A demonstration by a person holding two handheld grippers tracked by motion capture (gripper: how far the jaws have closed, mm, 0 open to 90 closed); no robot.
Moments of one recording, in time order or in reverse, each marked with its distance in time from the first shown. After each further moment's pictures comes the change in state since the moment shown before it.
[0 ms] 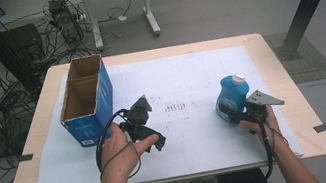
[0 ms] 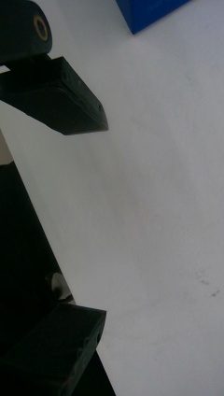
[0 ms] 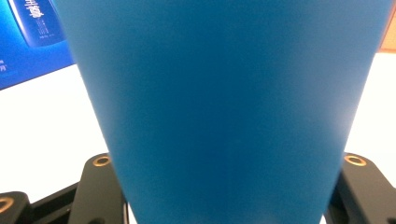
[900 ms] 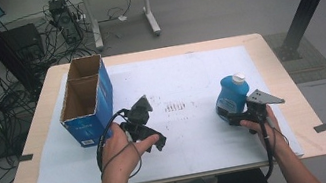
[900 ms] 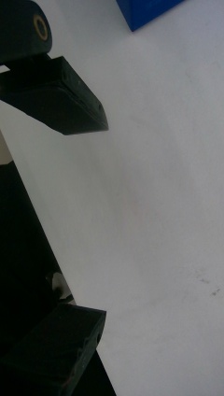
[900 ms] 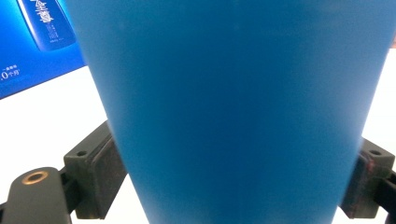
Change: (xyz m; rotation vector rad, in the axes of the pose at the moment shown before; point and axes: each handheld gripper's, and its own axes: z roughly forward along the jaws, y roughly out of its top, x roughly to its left) left arm -0.001 0.000 0.001 0.001 -0.003 0.000; right arm 0.001 0.003 0.000 0.010 0.029 0.034
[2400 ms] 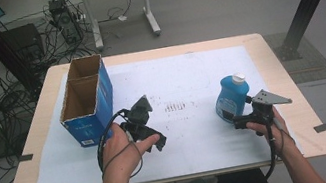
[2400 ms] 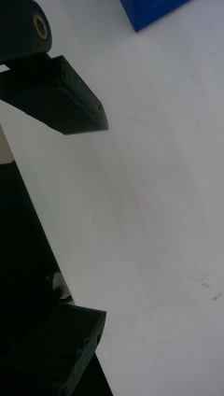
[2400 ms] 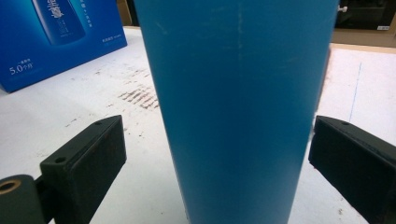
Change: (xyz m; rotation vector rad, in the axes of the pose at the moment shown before) left arm 0.000 0.001 0.001 0.007 0.009 -0.011; right arm 0.003 0.010 -0.020 0.036 0.009 -0.013
